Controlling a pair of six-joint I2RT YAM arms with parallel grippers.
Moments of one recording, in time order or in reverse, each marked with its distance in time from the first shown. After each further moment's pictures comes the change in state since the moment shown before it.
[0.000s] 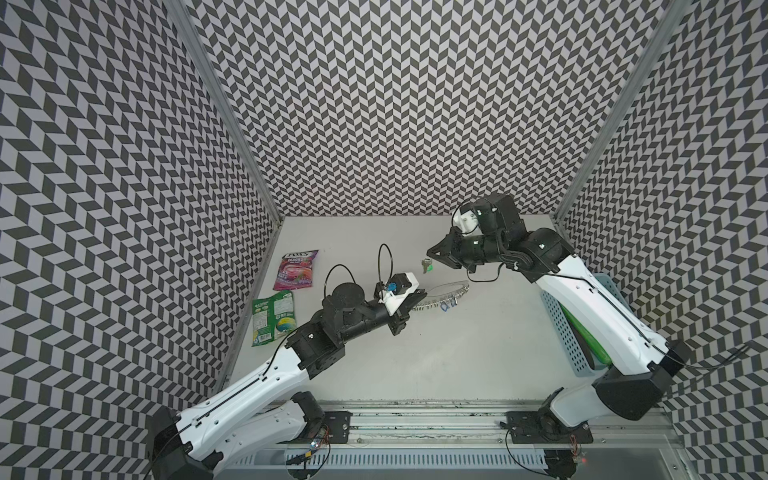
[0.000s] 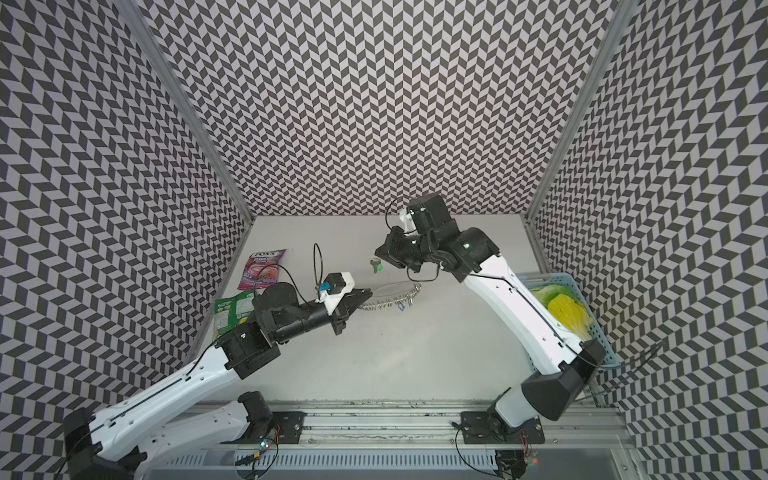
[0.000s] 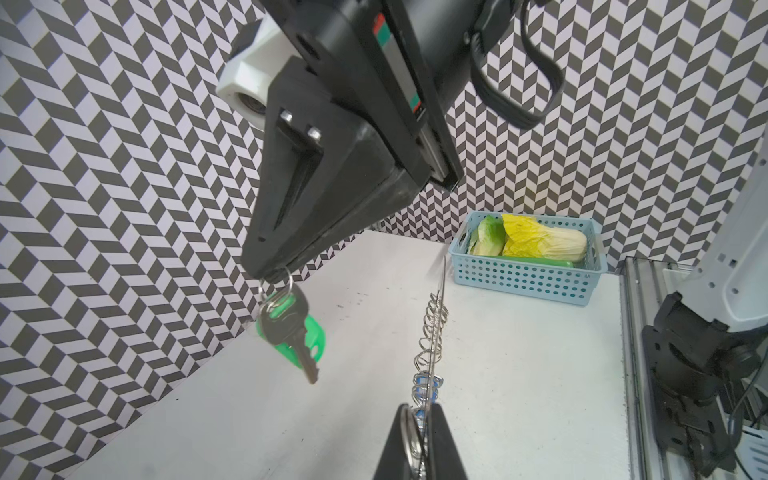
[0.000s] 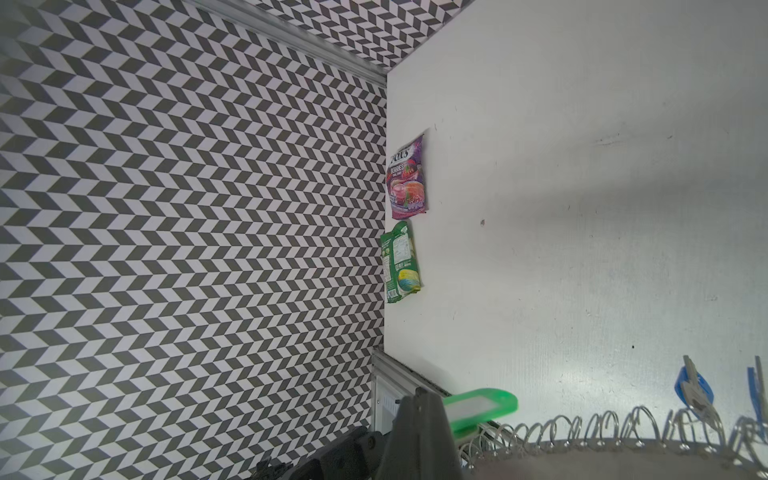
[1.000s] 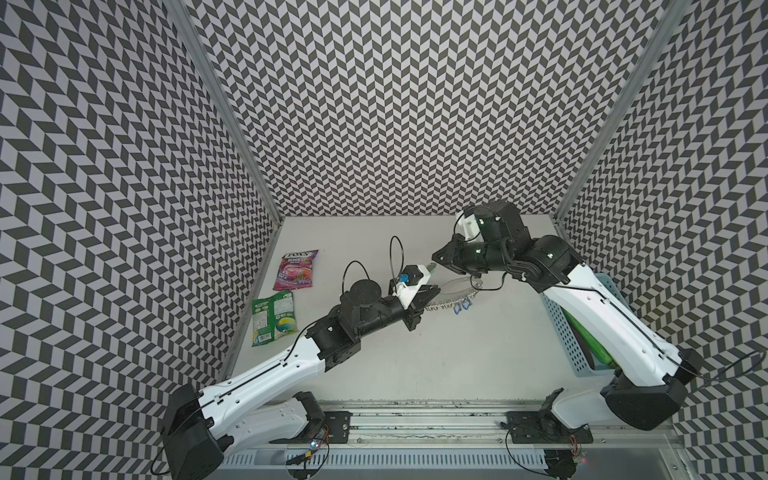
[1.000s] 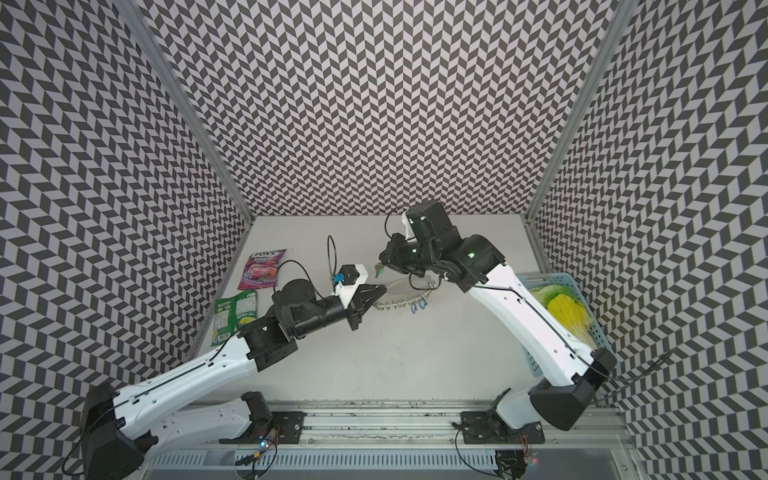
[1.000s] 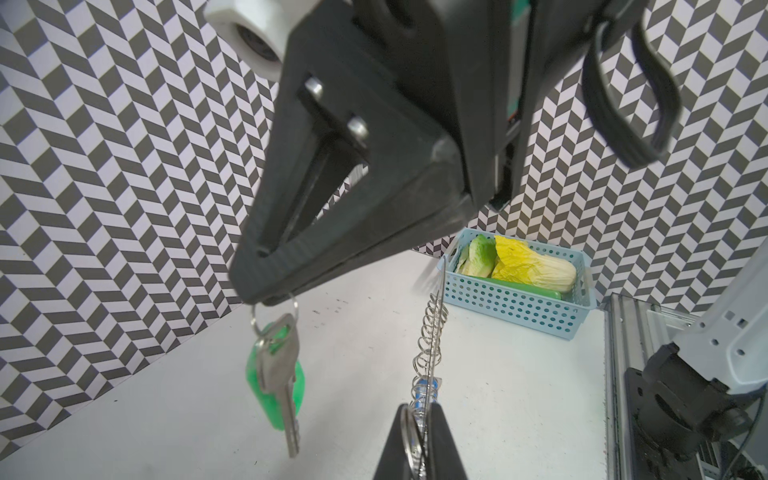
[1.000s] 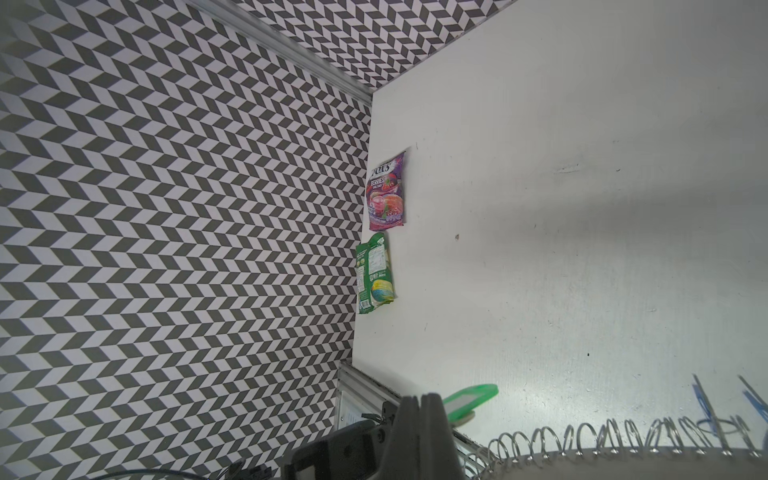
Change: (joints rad) left arm -0.044 0.127 0.017 0.137 -0.053 -0.134; right arm 0.063 -0.050 -0.009 -0.059 0.166 -0.051
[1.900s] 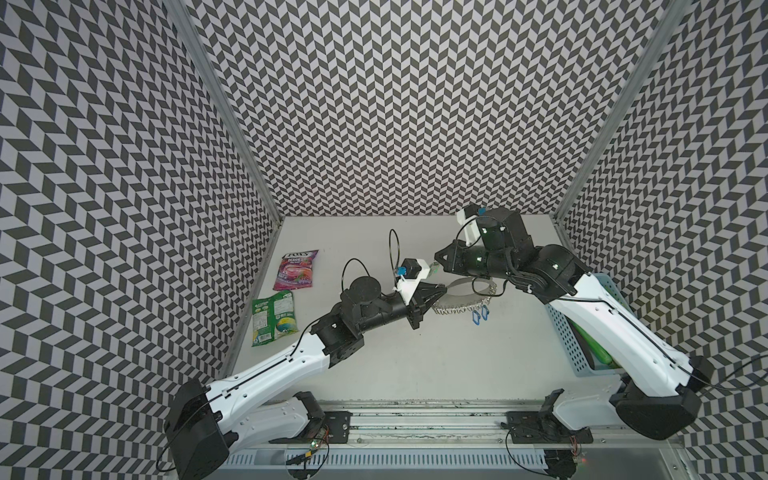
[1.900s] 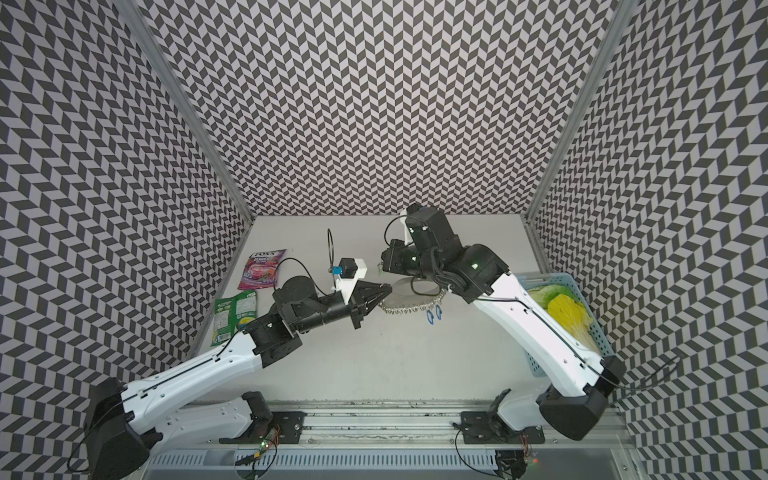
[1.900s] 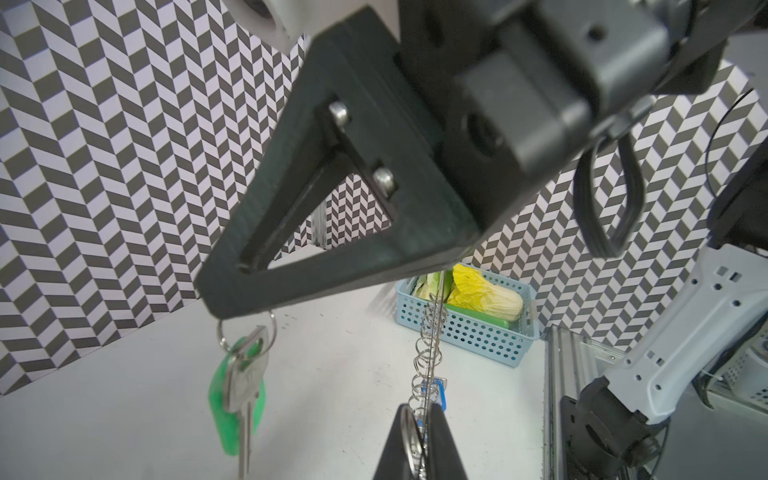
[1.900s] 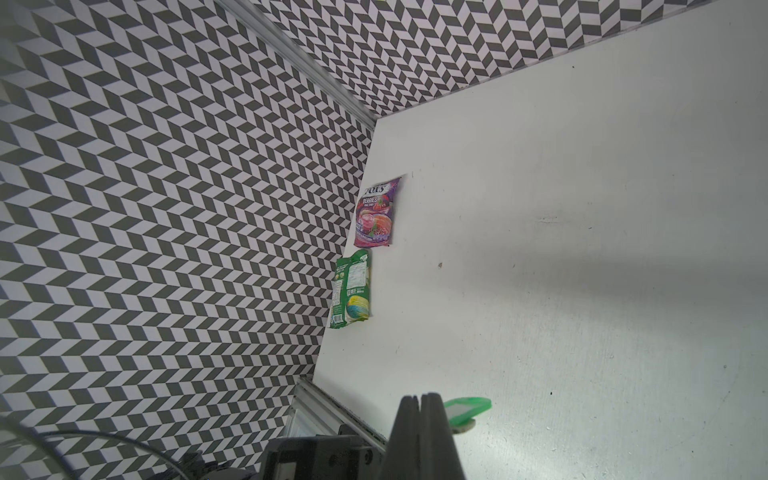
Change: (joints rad) left arm 0.031 0.037 0.002 0.104 0.163 -0.174; right arm 0.050 -0.060 -0.062 0.063 0.130 -0.150
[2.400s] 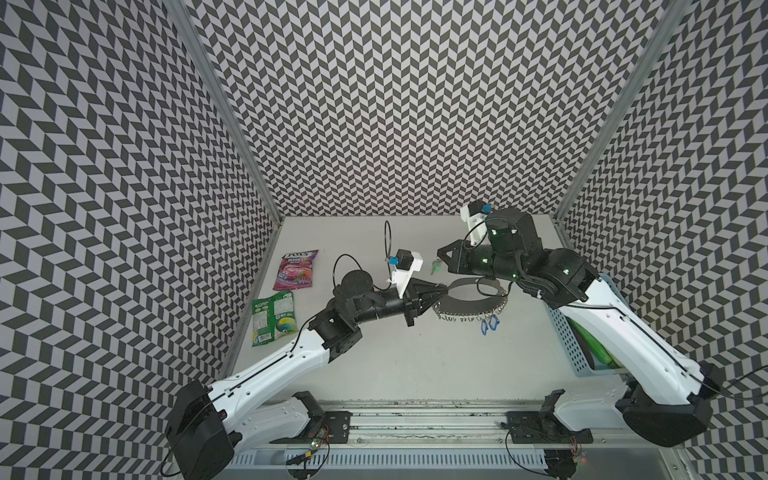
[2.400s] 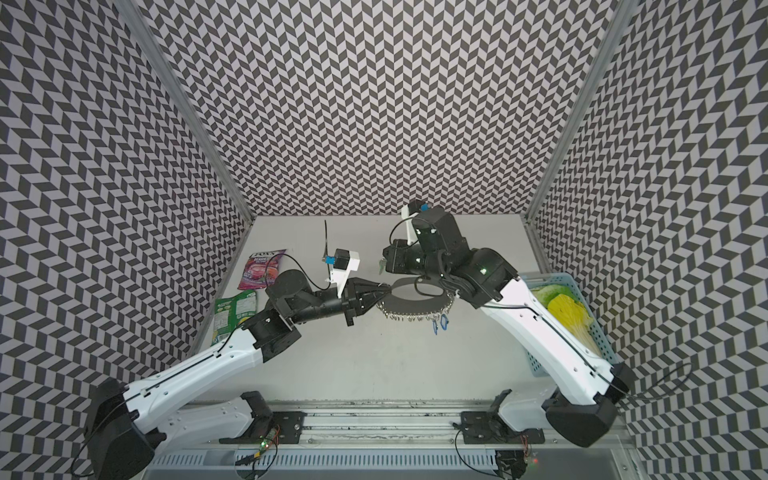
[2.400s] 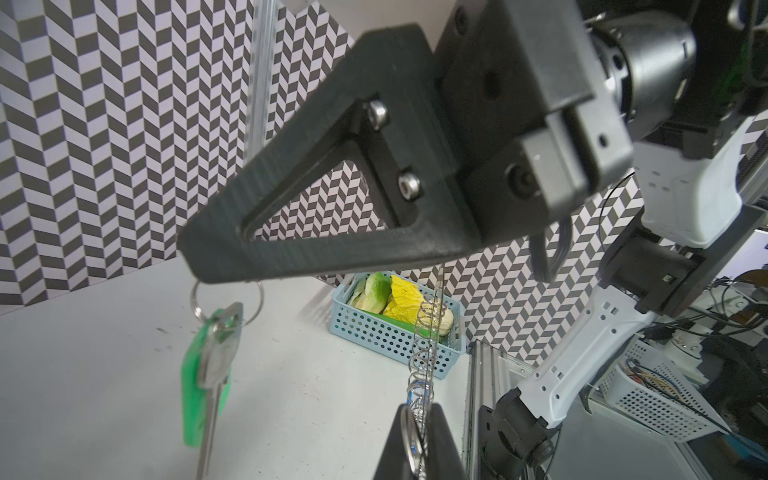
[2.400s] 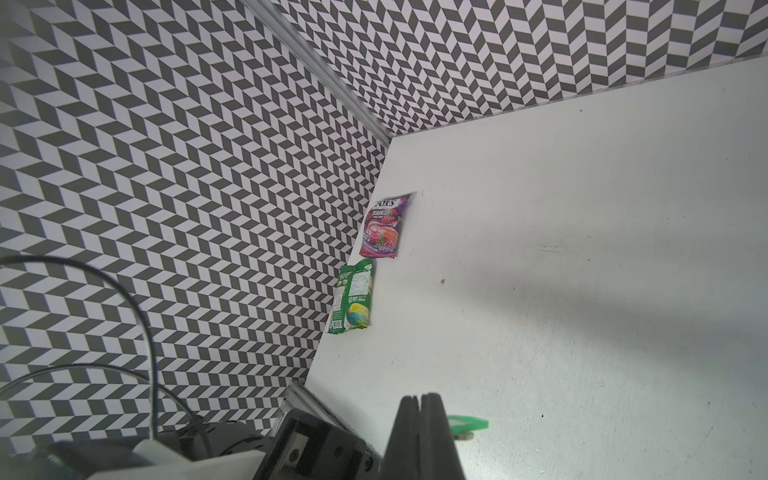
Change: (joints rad) left arm 0.075 0.022 0.008 0.089 0.243 -0.226; right arm 0.005 -0.048 -0.024 0.044 0.013 -0.077
